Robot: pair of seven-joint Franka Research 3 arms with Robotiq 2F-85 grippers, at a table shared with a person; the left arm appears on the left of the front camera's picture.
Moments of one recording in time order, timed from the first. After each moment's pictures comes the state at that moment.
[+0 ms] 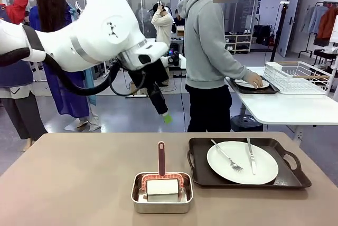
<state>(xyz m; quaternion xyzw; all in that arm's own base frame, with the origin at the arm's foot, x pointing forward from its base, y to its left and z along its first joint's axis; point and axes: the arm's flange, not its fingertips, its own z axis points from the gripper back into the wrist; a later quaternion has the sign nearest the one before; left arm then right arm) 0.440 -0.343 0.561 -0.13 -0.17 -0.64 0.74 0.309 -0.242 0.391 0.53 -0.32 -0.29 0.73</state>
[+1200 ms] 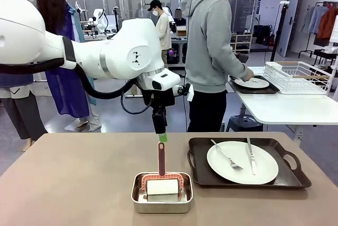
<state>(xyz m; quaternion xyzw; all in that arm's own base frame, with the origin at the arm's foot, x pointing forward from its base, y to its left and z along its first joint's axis) 0.480 -0.369 0.493 -0.05 -0.08 -0.71 0.69 0.309 -0.242 0.391 0.53 -0.32 -0.29 0.73</state>
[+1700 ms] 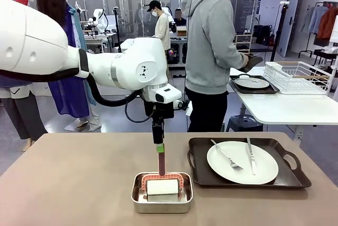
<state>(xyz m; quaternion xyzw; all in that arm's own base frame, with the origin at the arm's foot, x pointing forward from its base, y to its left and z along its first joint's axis) 0.508 -0.372 0.443 -0.05 -0.02 -0.71 0.70 0.309 -0.242 0.391 0.53 -0.32 -0.29 0.73</state>
